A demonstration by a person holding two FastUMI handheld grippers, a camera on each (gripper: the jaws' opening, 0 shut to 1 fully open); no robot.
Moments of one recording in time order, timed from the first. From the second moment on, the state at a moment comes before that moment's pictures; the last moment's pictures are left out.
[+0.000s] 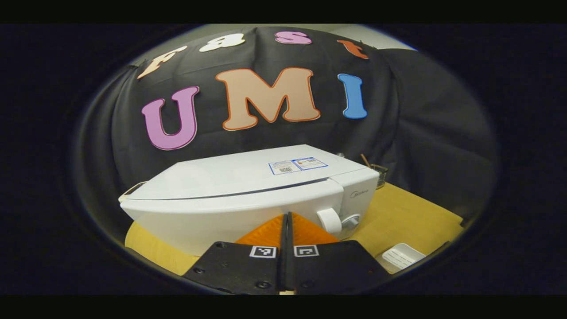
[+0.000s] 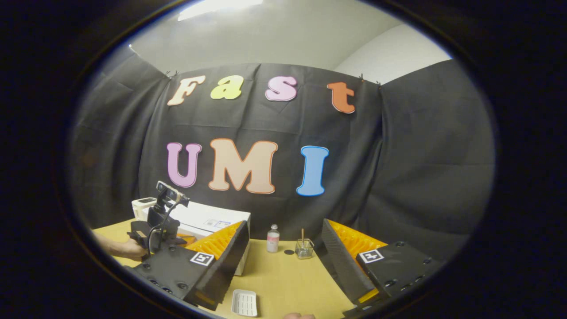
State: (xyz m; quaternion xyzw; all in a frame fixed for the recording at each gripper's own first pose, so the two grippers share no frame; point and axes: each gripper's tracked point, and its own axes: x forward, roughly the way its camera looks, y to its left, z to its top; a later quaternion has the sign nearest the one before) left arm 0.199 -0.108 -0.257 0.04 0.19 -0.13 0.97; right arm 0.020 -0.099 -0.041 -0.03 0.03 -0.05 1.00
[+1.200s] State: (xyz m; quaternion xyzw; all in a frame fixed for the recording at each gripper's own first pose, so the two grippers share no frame) left arm 0.096 0.038 -0.102 0.03 0.09 -0.01 1.00; right arm 0.054 -0.032 -0.062 0.02 0.03 0.02 1.00
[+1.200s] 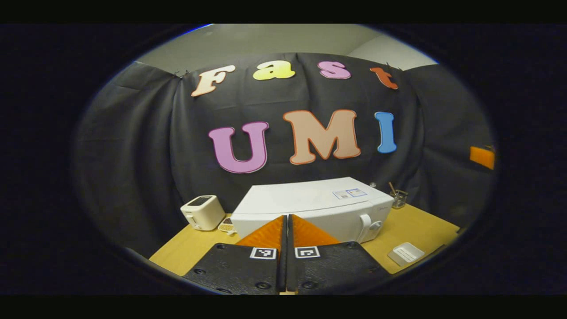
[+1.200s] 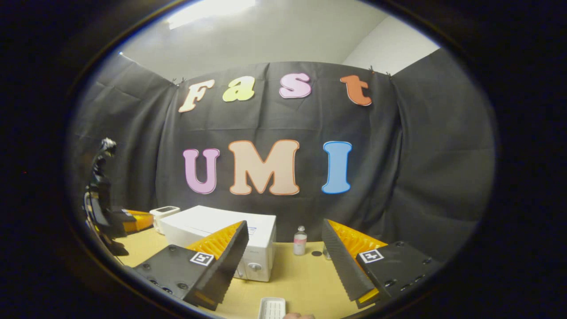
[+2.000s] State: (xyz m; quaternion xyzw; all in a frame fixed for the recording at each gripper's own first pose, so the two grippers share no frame) left arm 0.049 0.050 -0.041 0.05 0.02 0.01 1.00; right arm 0.061 -0.001 -0.065 0.03 0.03 0.05 1.00
